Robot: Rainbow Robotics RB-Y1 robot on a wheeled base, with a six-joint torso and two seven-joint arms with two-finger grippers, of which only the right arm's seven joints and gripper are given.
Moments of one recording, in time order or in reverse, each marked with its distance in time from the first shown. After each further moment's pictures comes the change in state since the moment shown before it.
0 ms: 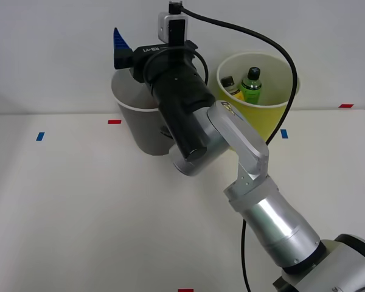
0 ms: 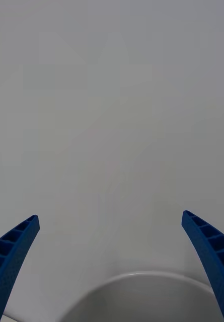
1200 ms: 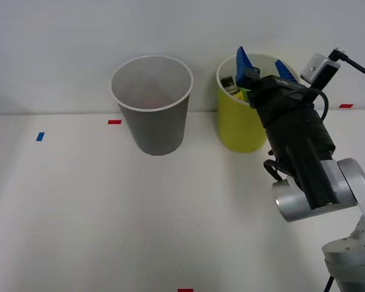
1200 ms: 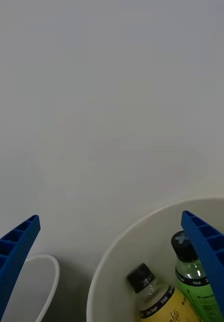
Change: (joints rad) arm 0.511 -0.210 -0.245 -0.490 -0.298 -0.010 -0.022
